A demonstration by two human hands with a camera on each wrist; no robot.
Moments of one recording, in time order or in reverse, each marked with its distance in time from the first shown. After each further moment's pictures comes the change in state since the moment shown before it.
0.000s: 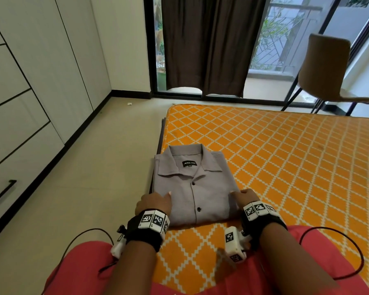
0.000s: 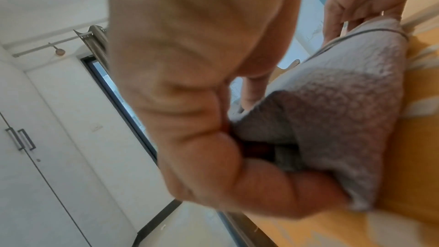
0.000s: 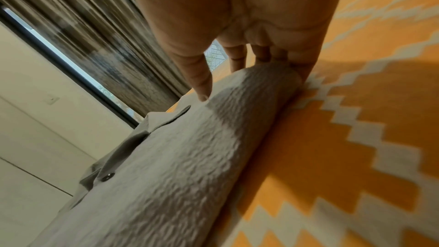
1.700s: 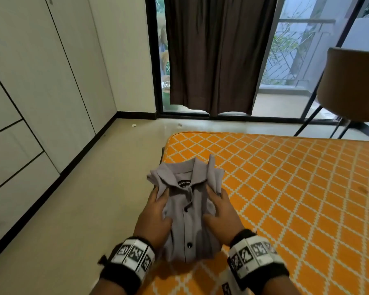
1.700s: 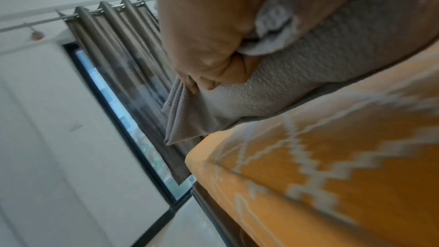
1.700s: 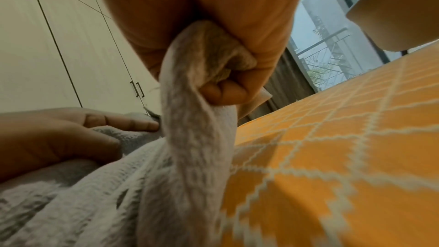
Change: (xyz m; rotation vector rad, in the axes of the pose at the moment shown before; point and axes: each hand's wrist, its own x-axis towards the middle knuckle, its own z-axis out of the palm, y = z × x) left_hand 0.119 0.075 -0.032 -0.441 0.235 0.767; right_hand 0.042 -0.127 0.010 0.022 -0.199 -0.835
